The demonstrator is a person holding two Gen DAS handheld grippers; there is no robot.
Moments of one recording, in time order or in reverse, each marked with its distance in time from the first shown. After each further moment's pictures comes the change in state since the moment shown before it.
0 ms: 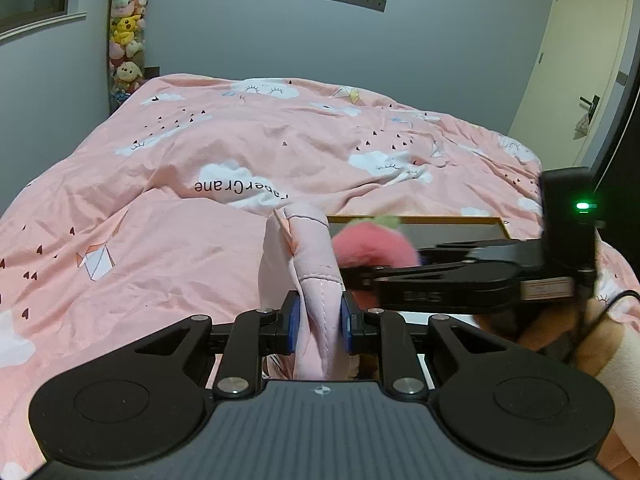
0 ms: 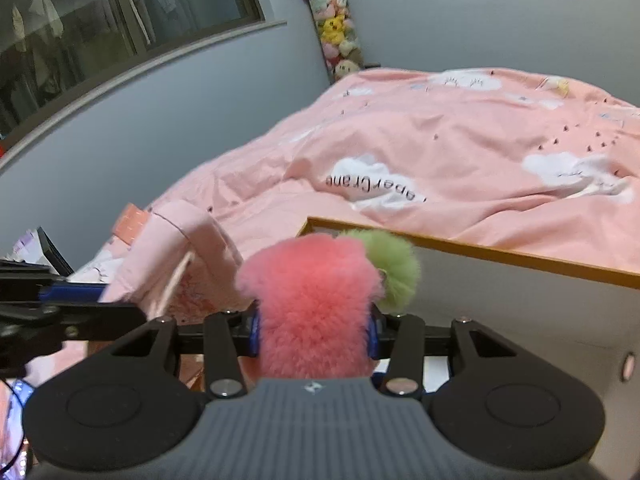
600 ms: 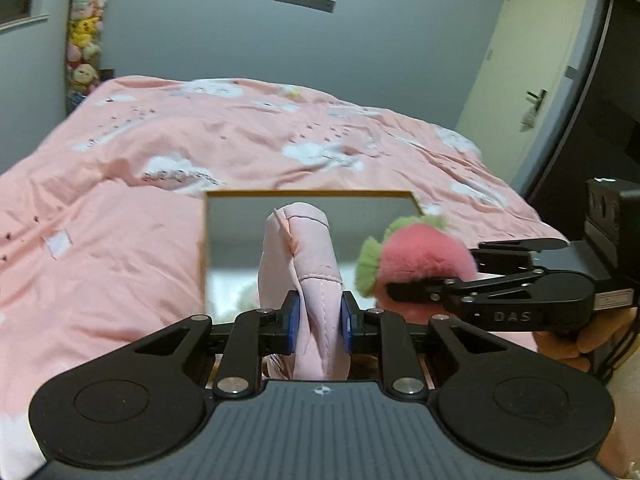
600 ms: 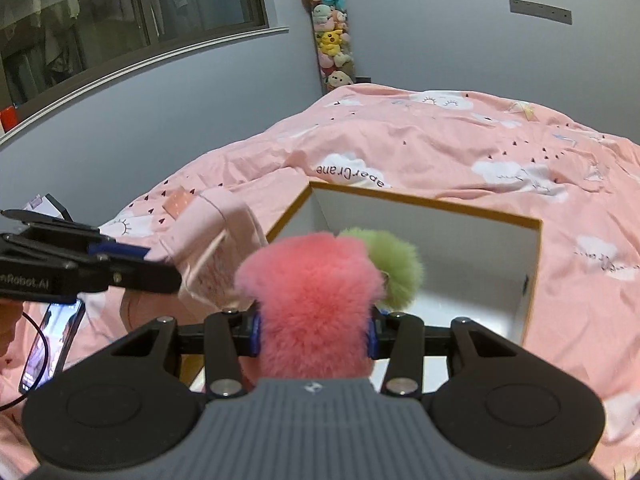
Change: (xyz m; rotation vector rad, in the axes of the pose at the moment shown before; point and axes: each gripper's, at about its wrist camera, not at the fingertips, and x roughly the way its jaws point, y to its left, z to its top) left arm -0.048 -0.038 -0.032 0.028 -0.006 -0.134; right arm -0.148 0.020 -0.061 -0.065 -0.037 -0.055
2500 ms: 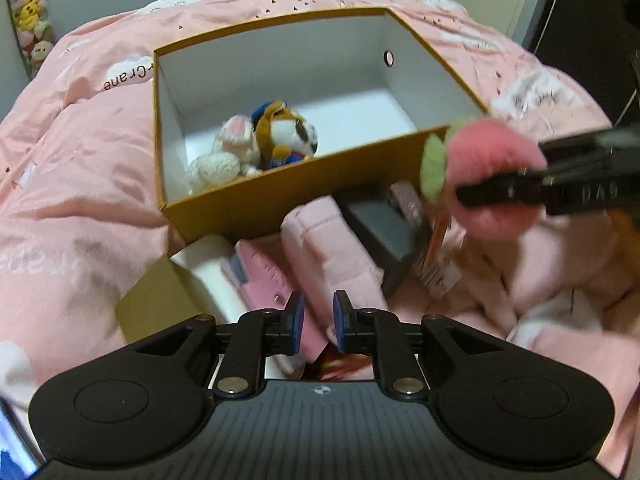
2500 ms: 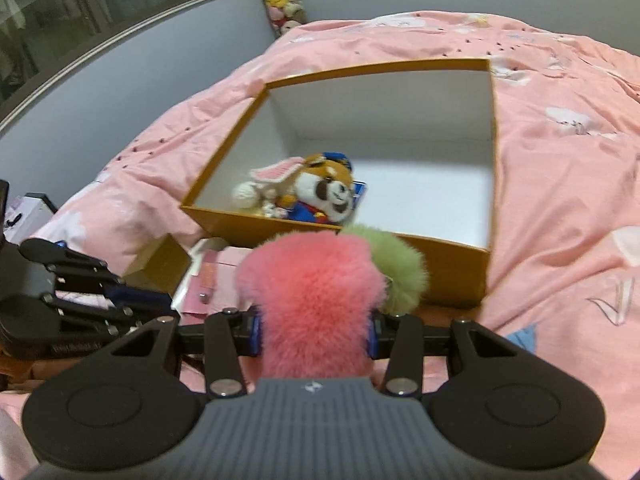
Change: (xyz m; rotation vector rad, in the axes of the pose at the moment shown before) left arm 0.045 -0.022 -0.094 0.191 0.299 0.046; right arm -0.015 -0.012 -0.100 0.183 0.144 -0.075
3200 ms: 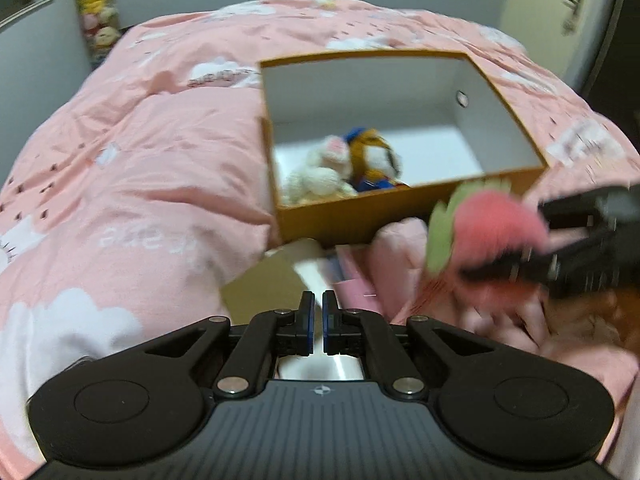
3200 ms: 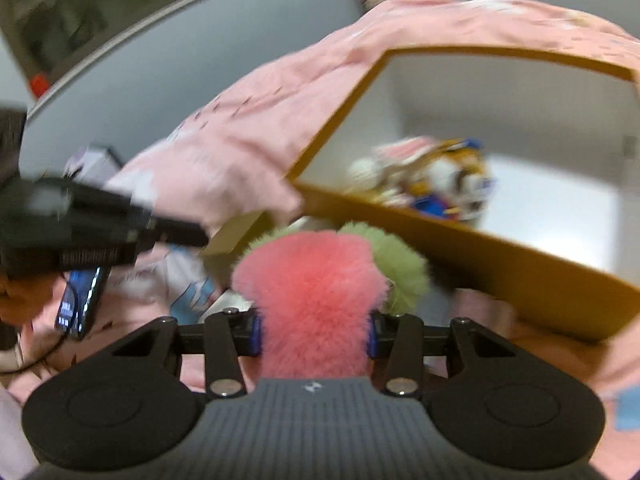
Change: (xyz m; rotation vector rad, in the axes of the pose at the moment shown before) left arm -0.044 0.043 -0.008 -0.106 -0.042 0.124; right arm 0.034 0.053 0.009 -0.111 0.054 0.186
